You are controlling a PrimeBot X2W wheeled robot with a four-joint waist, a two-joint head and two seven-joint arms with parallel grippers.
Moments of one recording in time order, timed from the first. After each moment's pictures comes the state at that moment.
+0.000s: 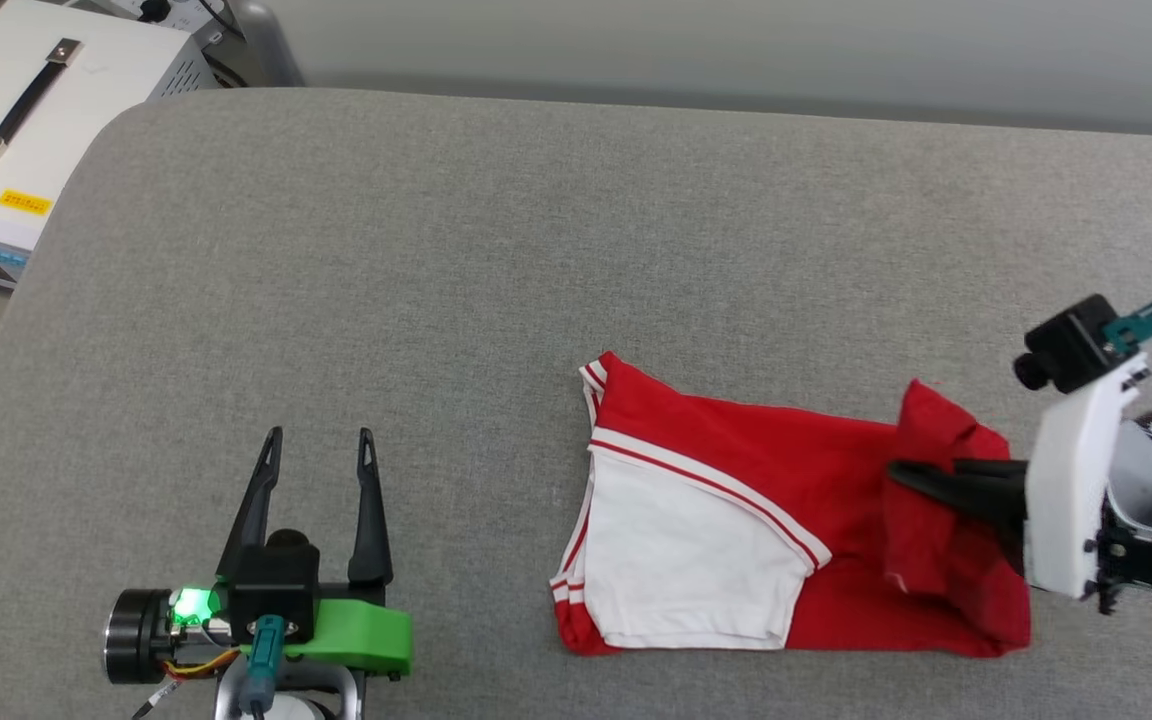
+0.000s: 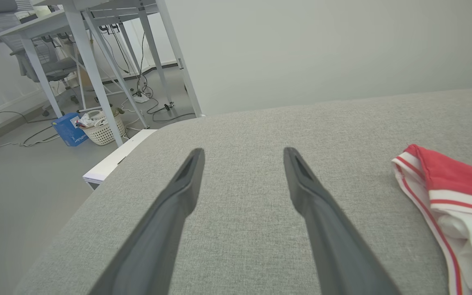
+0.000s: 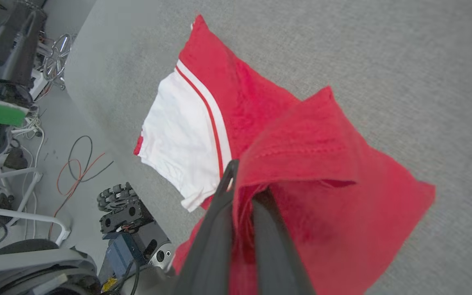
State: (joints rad) left arm -0.02 0.20 -0.23 0.03 -0.08 0.24 -0.26; right arm -0.41 -0.78 0.58 -0.09 1.20 0.13 0.67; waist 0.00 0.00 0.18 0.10
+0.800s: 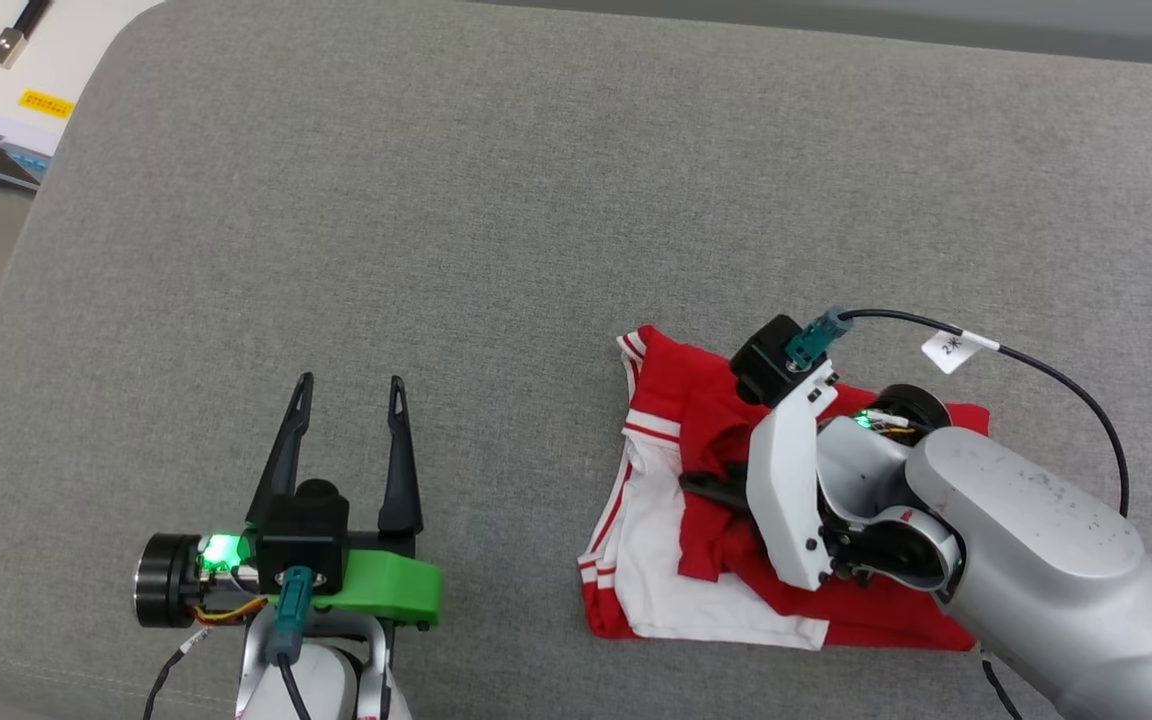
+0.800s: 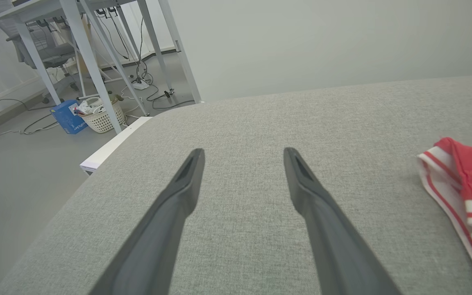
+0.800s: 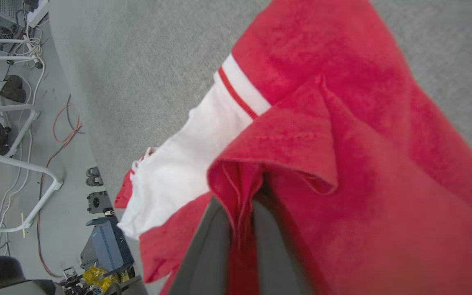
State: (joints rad) left arm -0.11 0.14 -0.22 0.06 -0.04 0.20 -0.26; right arm -0.72 -0.40 0.98 0.29 1.00 0.13 0.57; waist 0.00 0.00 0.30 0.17
